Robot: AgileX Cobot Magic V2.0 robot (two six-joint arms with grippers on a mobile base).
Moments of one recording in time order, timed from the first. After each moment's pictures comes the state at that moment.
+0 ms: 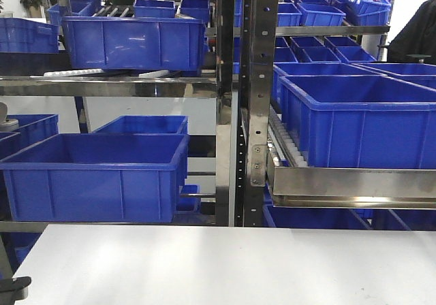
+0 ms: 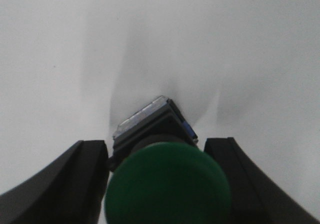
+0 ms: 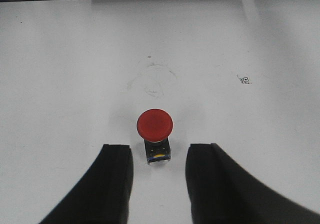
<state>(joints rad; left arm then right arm) -0.06 1.73 -0.82 -0.05 0.54 -0.16 -0.02 0.69 -0.33 -0.19 0.34 0.23</state>
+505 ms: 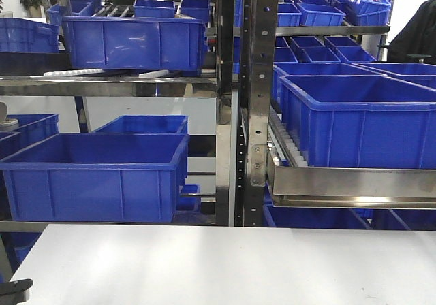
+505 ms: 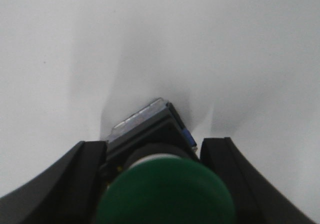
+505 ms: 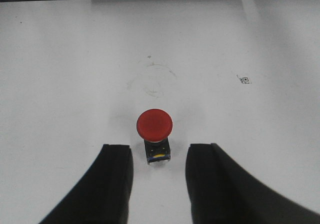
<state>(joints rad) -0.06 1.75 -0.82 -0.07 0.51 -0.17 -0.02 0.69 -0.33 -0.19 0.34 0.23</state>
